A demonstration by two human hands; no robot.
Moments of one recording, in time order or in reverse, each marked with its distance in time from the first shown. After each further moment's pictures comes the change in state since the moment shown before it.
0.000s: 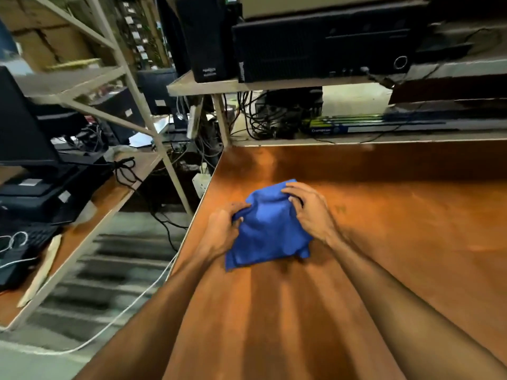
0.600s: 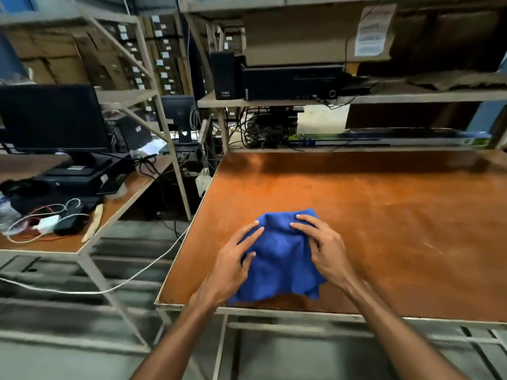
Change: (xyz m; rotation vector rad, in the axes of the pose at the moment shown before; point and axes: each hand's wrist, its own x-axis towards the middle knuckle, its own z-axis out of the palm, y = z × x) left_hand -0.312 0.115 -0.016 -0.023 0.154 0.392; right_hand -0.314 -0.146 -0.083 -0.081 0.167 -0.139
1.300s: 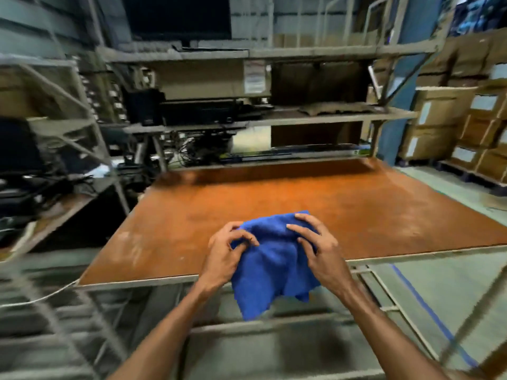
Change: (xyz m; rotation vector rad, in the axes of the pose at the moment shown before) left_hand -0.013 0.316 0.120 -0.296 0.031 -0.046; right_hand -0.194 0.018 -0.304 -0.064 0.209 -0.020
